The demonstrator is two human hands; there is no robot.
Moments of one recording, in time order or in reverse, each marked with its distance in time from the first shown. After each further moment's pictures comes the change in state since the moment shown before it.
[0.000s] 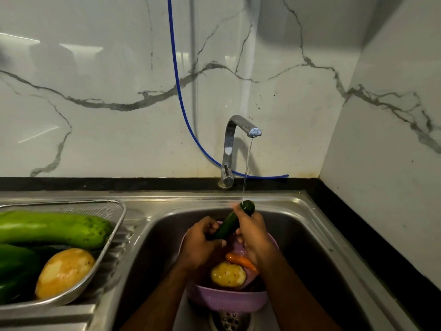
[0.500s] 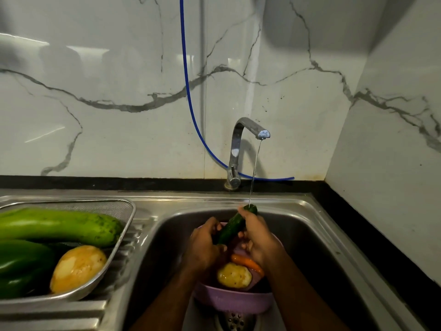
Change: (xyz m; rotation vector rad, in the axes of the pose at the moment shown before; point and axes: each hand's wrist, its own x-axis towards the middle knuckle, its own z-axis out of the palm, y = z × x) left_hand -0.009 0.007 -0.006 0.170 0.001 -0.004; right_hand -0.009 -0.007 0.007 -0.012 -0.006 0.164
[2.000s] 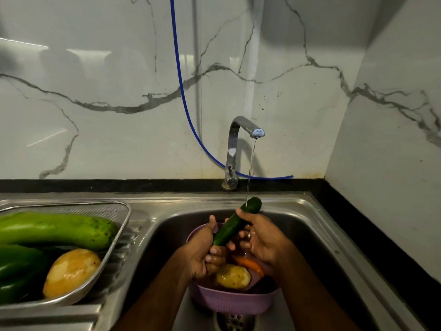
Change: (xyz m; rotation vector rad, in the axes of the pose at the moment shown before) left_hand -0.002 0.023 -0.013 -0.953 -0.569 -0.613; right_hand 0.008 -0.004 -0.022 0.056 -0.229 0.012
